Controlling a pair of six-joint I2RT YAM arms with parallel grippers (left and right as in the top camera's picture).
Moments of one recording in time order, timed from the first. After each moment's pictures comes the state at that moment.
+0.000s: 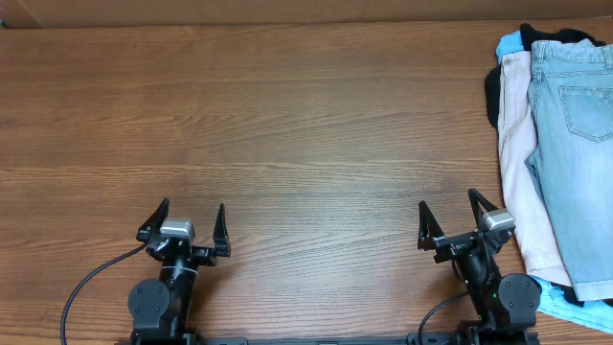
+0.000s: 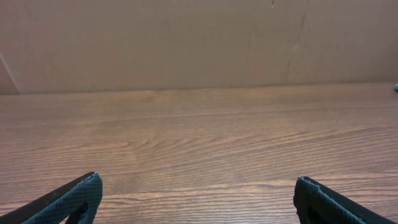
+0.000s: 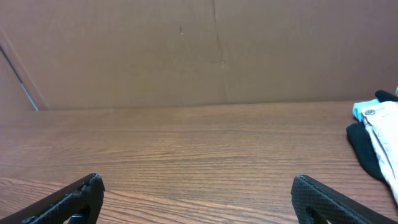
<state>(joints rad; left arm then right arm) 0.01 0.02 0.01 -0.06 0.12 -0.02 0.00 0.01 0.02 -0.01 -0.28 0.15</state>
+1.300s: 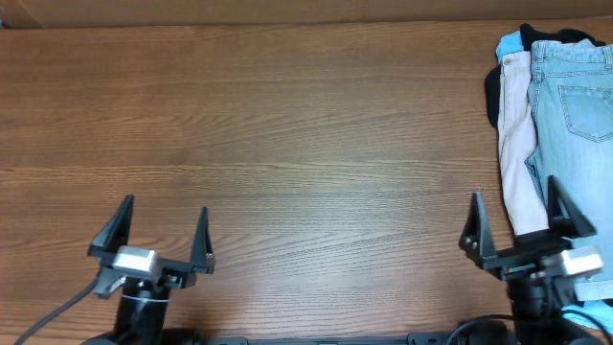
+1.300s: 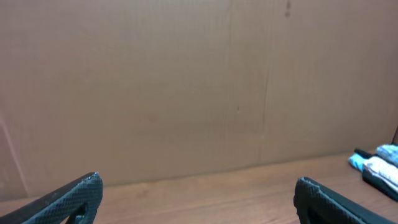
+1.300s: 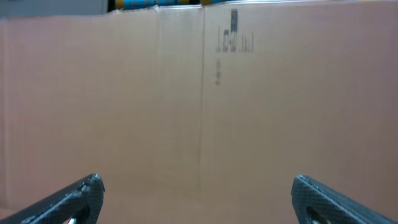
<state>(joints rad) 0.01 0.10 0.57 -0.30 0.19 -0.02 0.00 0.13 0.50 0.05 -0.18 0.04</state>
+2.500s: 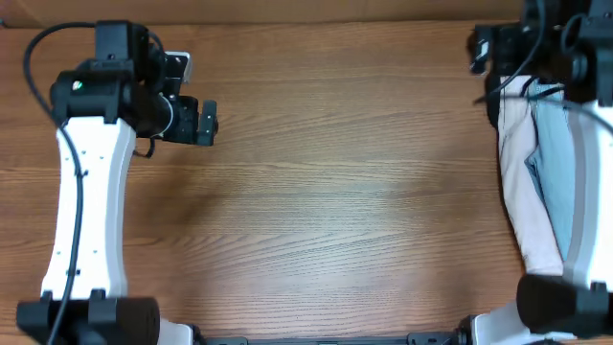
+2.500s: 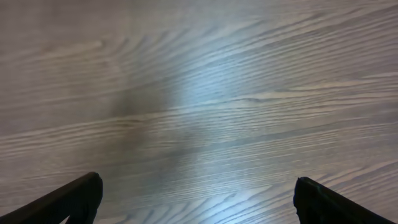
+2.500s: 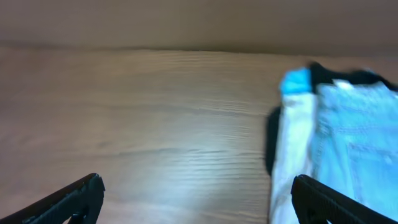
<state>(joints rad) 0.01 1.66 1.76 -1.31 0.16 0.09 -0.10 1.72 2.04 -1.12 -0.09 -0.03</state>
